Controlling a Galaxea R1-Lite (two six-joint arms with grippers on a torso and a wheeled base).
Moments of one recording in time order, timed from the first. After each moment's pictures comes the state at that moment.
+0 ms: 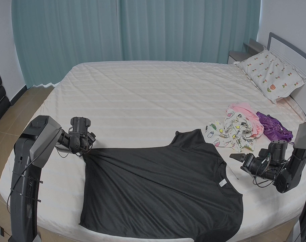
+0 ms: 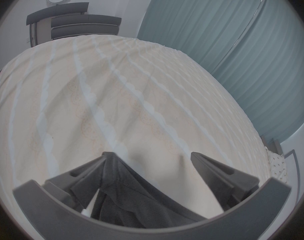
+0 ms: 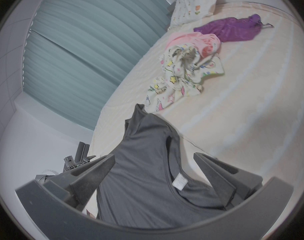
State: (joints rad) left arm -0.04 2.63 -1.65 -0.28 0.27 -0.86; right arm 0.02 2.18 -0.39 -1.28 0.33 0.71
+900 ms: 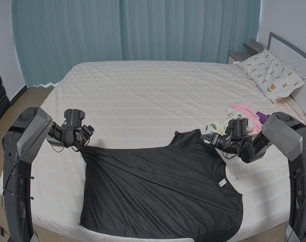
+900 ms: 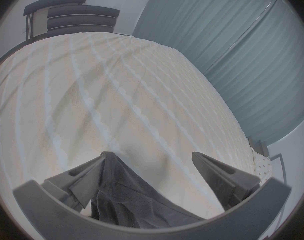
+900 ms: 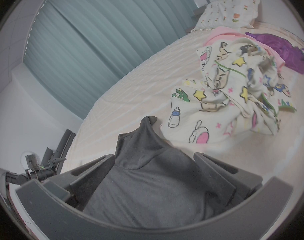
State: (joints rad) left arm -0.04 2.49 -1.54 -0.26 0.14 -0.90; right arm 0.19 2.48 -1.25 -0.73 0.14 0.57
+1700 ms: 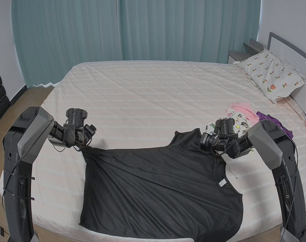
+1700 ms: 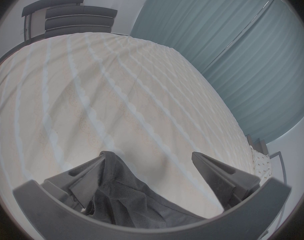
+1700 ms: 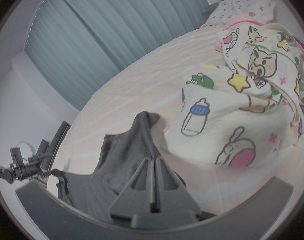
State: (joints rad) left arm -0.06 2.49 -1.55 -0.26 0.15 -0.90; right arm 0.21 2.71 -1.68 -0.51 0.13 0.52
